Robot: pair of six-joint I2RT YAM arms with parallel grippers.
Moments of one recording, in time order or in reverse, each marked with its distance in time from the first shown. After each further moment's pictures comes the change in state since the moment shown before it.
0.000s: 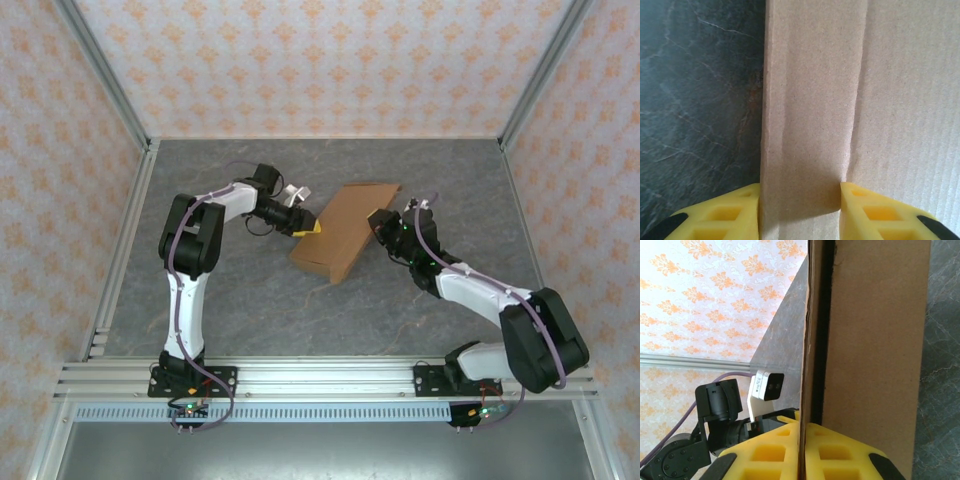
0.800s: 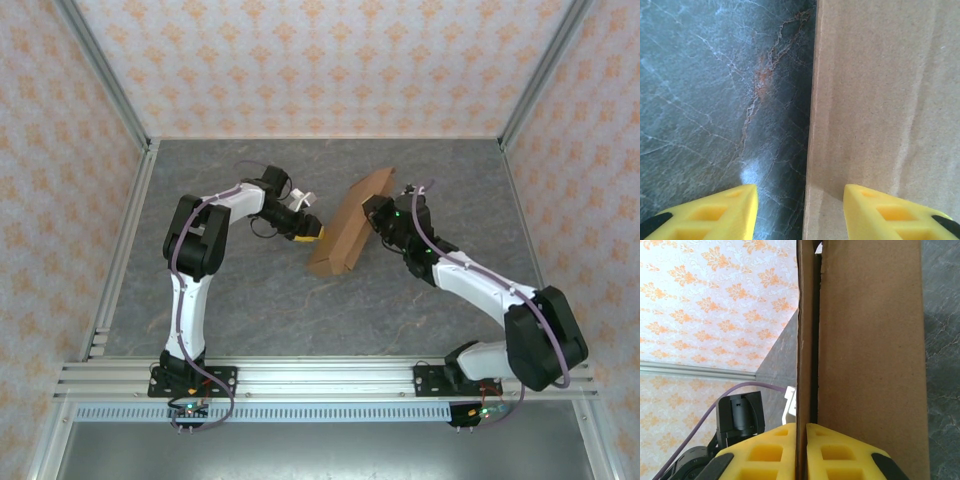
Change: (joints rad) left arm -0.040 0.000 0.021 -0.063 -0.121 0.014; right arm 0.045 0.026 0.158 -0.129 0.092 -0.008
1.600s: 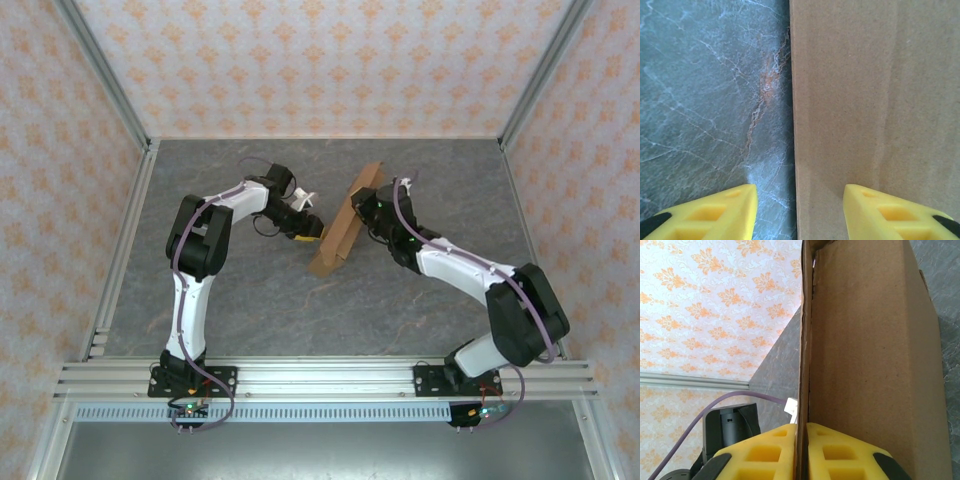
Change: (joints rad) left arm -0.024 0.010 0.048 -0.058 -0.070 0.018; right arm 0.047 0.147 0.116 0.006 0.089 0.010
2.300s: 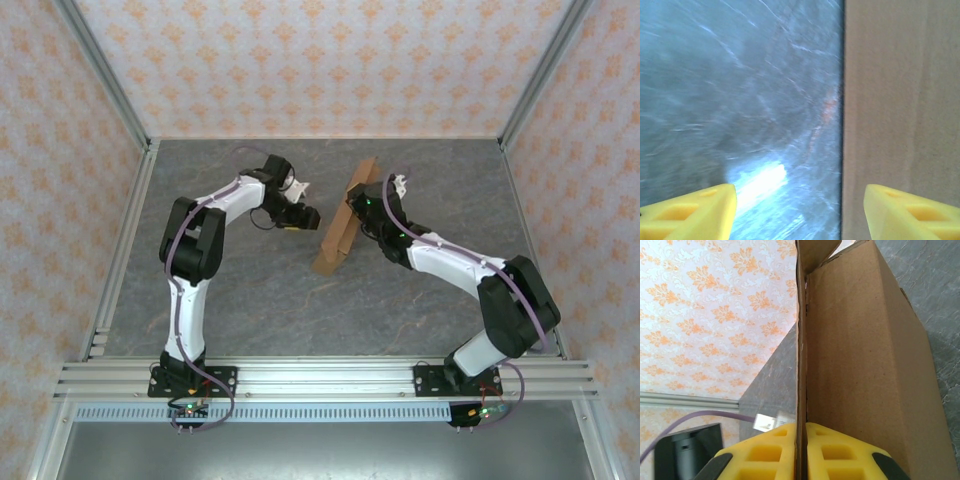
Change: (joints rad) left arm 0.008 -0.078 0.015 0.005 -0.275 -0.047; right arm 0.047 0.057 0.070 -0.032 0.144 -0.013
